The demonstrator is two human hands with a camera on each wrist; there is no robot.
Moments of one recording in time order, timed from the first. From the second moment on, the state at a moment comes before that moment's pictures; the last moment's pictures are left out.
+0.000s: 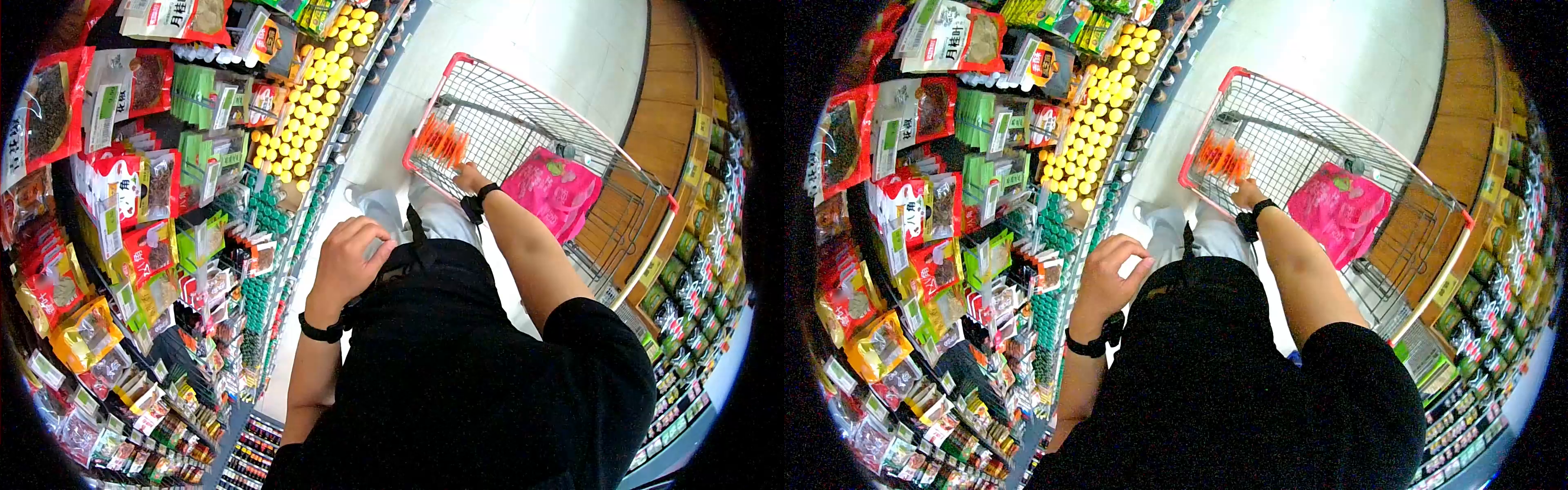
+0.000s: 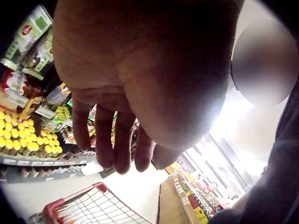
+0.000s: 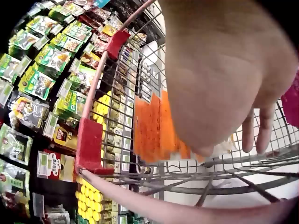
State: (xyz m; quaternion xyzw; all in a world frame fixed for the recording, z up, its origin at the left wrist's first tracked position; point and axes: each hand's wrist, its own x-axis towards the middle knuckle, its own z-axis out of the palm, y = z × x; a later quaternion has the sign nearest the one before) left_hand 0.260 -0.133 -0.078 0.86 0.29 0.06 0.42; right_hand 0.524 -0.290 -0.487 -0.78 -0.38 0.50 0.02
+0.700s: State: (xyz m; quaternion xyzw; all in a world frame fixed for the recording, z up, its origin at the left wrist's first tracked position) left_hand 0.265 -0.131 -0.087 0.87 0.22 0.01 0.43; right_hand 0.542 -0.305 -0.474 -0.84 0.00 0.49 0.24
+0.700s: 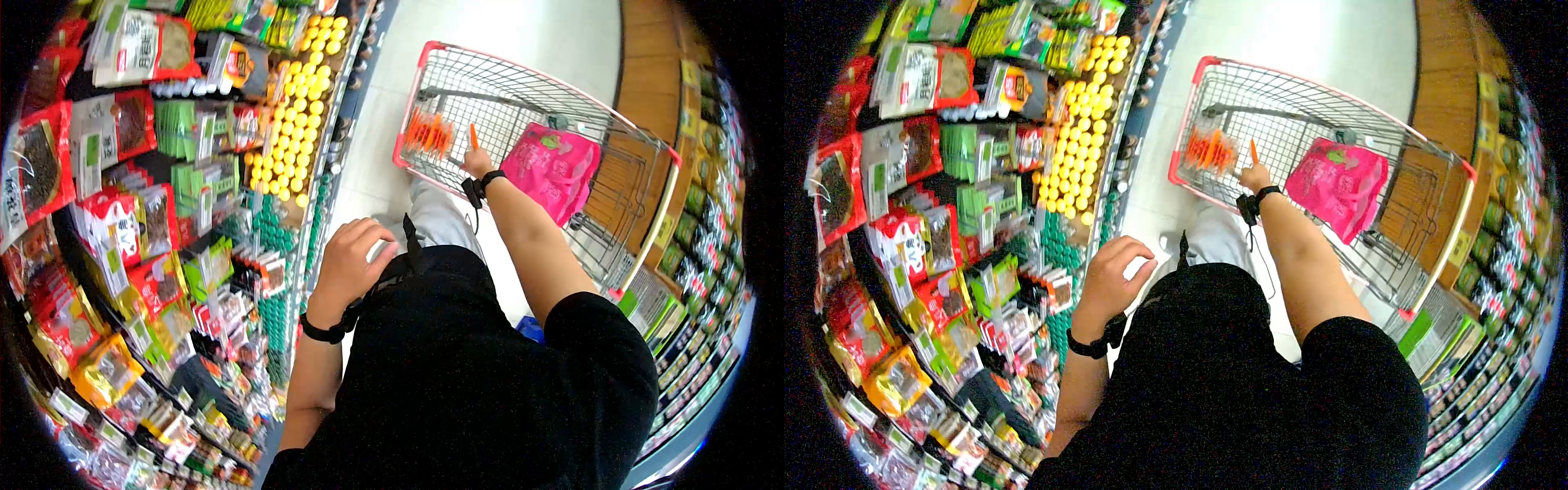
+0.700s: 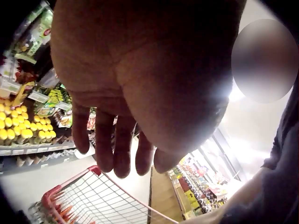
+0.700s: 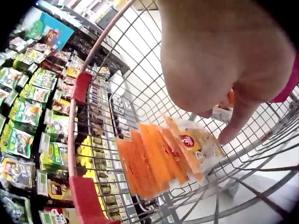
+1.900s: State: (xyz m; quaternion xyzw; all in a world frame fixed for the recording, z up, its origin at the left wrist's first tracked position) left_hand -0.063 -0.155 -0.082 0.69 0.38 0.45 0.41; right_hand 0.179 -0.196 -0.029 -0.46 -0.33 0.68 0.47
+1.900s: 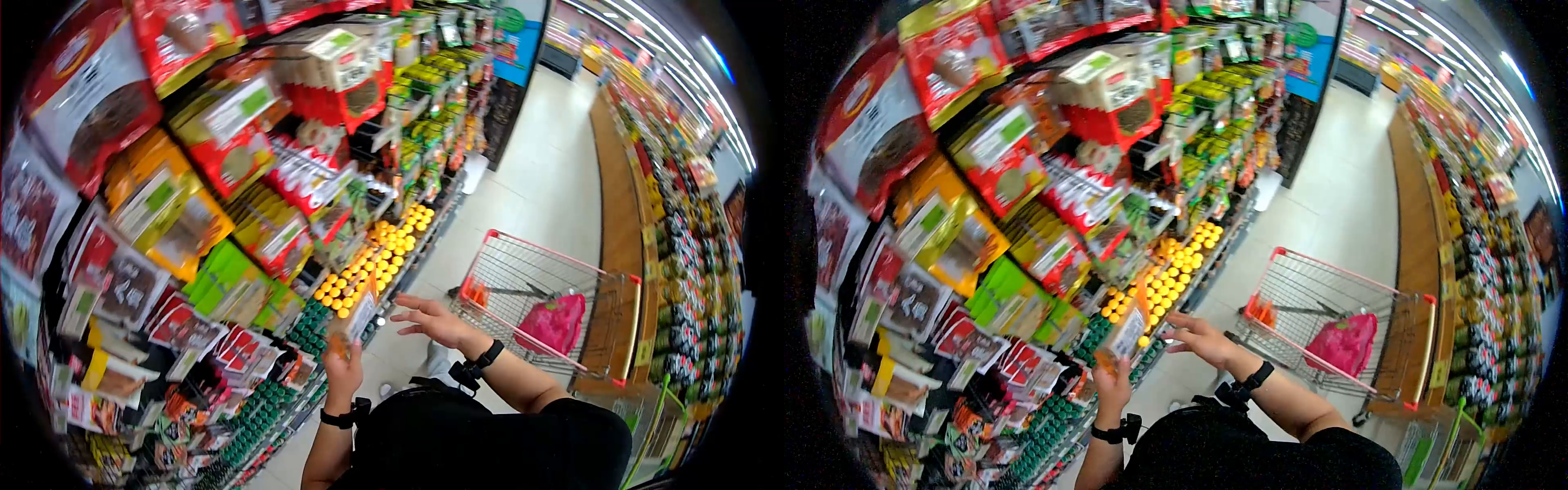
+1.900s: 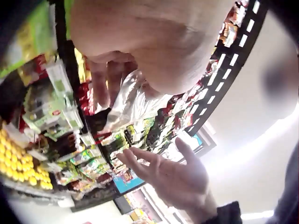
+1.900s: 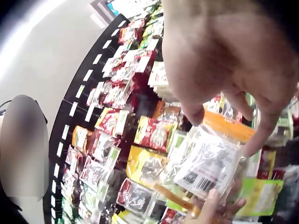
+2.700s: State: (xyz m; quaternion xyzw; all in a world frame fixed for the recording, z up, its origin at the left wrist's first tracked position) left_hand -0.086 -0.196 -0.090 0.51 0.27 0.42 0.70; right_hand 0.121 -0.223 -0.035 -0.45 -0.45 0.62 0.47
